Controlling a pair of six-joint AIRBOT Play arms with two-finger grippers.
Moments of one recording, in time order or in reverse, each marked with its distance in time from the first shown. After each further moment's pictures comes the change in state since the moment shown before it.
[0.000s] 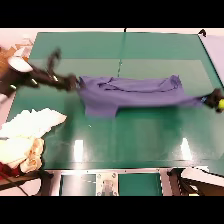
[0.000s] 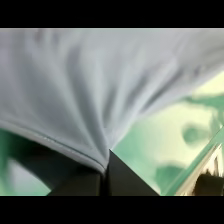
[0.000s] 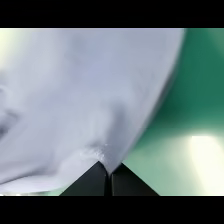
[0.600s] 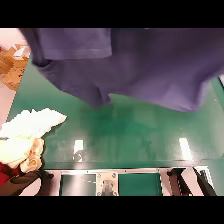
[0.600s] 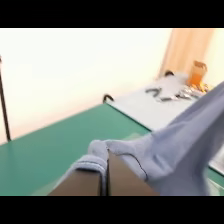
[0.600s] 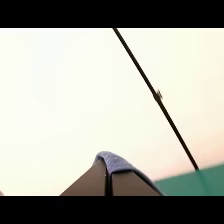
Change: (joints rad) left arm 0.013 0.349 0.751 0.090 0.055 -0.099; right arm -0.098 0.518 0.460 0.555 -0.190 0.168
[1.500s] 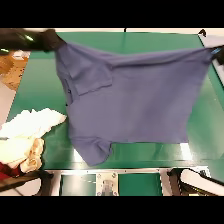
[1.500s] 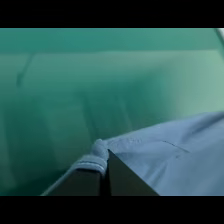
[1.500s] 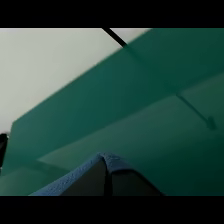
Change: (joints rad) left arm -0.003 -0.354 -0.504 0.112 0.195 -0.042; right arm 0.404 -0.473 -0.290 -0.360 -0.248 -0.121
